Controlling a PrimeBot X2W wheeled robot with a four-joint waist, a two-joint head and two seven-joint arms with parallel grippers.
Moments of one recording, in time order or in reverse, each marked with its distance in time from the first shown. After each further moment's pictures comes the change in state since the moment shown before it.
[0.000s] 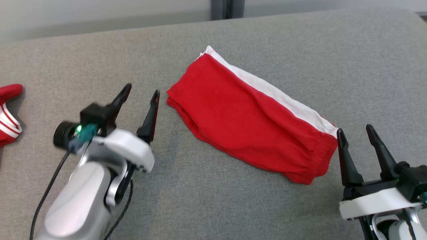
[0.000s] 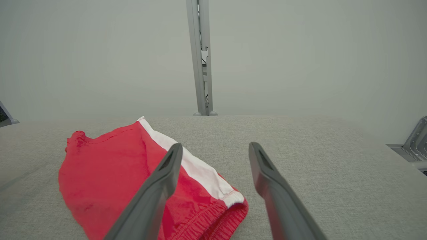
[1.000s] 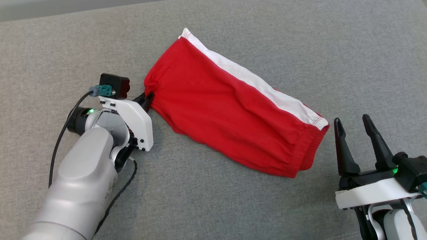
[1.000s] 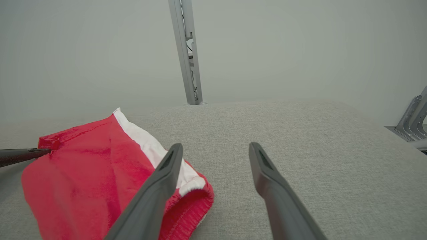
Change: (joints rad) left arm -0.405 -0.125 -0.134 0.747 -0.122 -0.224 0.112; right arm -0.076 0.000 0.023 0.061 0.049 0.000 -0.041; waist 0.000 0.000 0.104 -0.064
